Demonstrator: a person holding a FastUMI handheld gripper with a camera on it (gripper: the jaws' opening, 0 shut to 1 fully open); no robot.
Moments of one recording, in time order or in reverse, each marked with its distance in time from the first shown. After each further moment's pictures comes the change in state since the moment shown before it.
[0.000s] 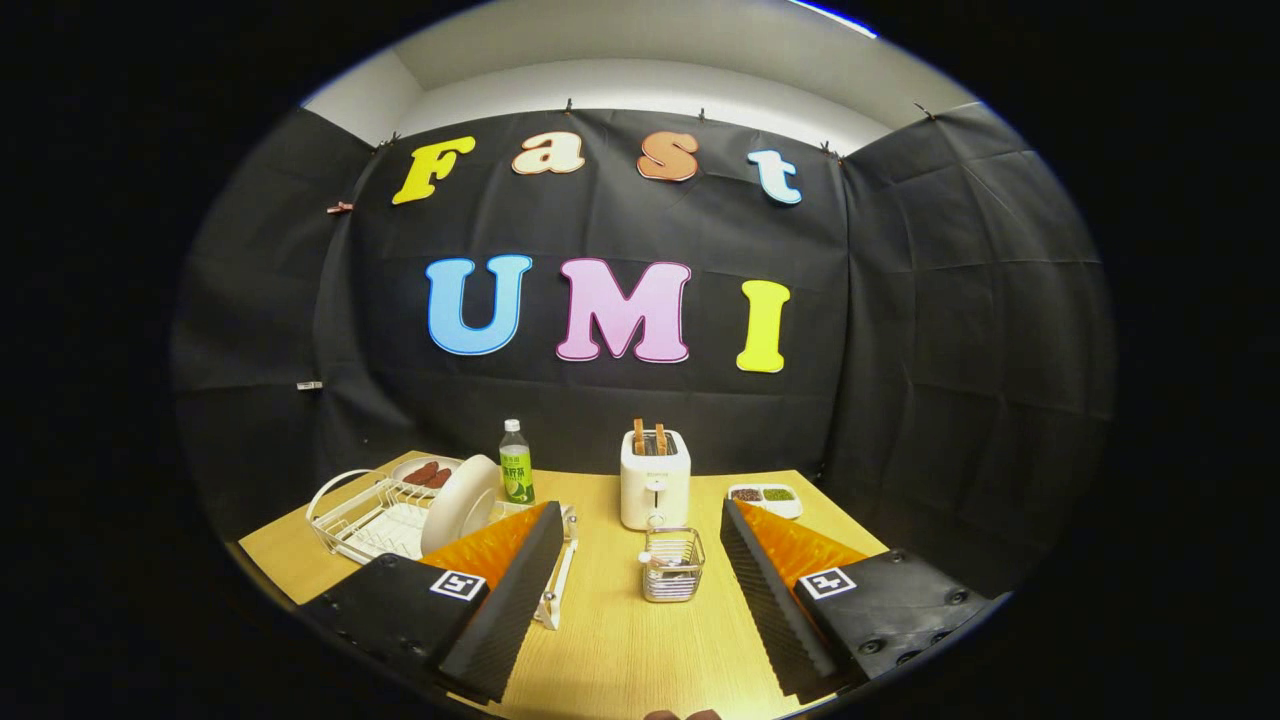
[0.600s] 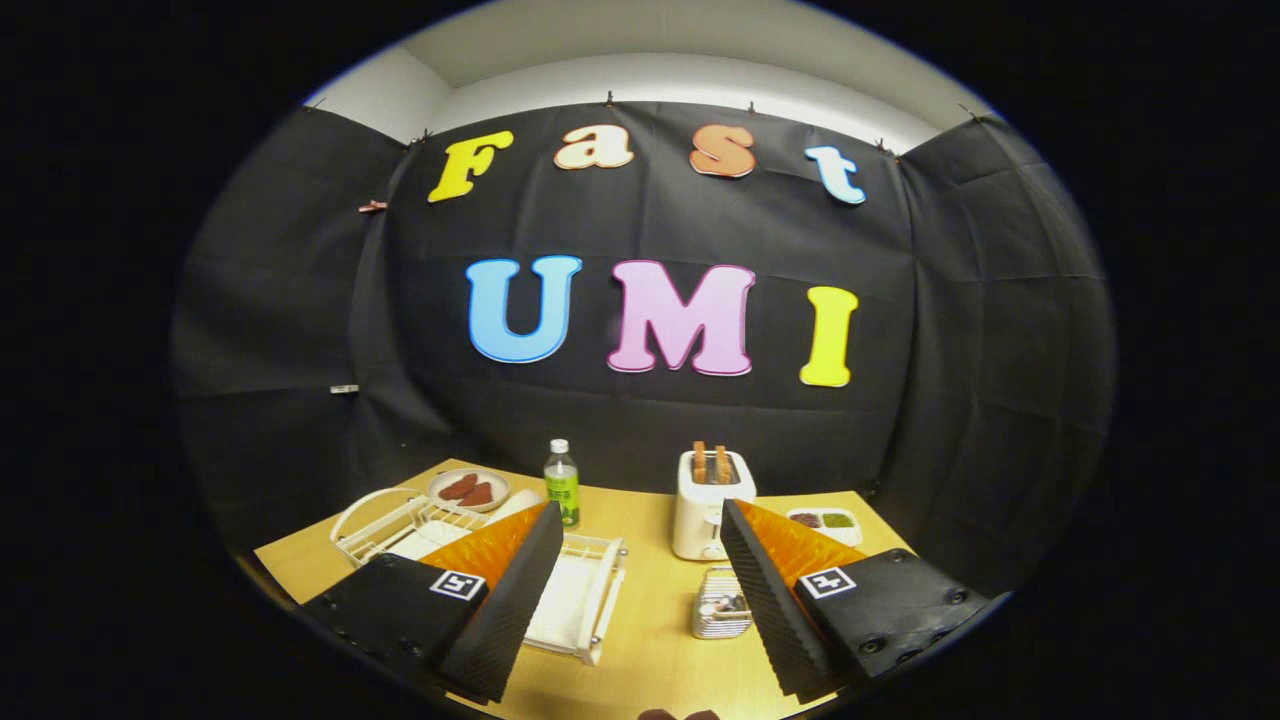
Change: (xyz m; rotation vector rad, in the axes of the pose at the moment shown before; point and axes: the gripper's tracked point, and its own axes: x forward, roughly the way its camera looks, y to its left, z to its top) arm 0.070 0.078 0.039 -0.013 0.015 0.203
